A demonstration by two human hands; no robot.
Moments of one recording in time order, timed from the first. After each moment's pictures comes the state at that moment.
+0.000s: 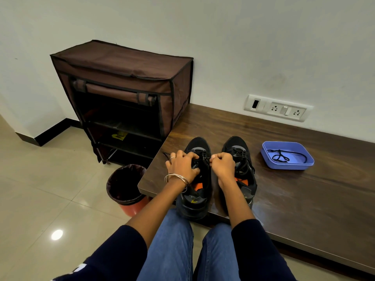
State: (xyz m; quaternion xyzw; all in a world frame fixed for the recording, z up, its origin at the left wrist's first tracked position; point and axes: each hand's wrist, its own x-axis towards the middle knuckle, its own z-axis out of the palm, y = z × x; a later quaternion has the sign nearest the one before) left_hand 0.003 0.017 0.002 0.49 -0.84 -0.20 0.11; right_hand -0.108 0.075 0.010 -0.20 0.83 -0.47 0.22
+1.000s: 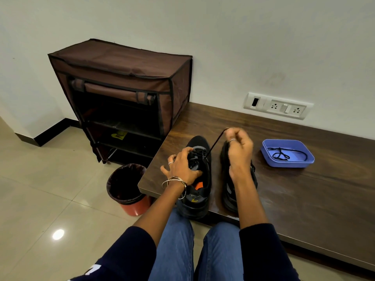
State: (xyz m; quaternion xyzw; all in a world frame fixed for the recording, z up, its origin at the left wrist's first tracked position) left_hand 0.007 0.022 -0.009 0.51 -0.78 -0.32 0.16; right_hand -0.112 0.098 0.061 -0.26 0.63 -0.72 0.14
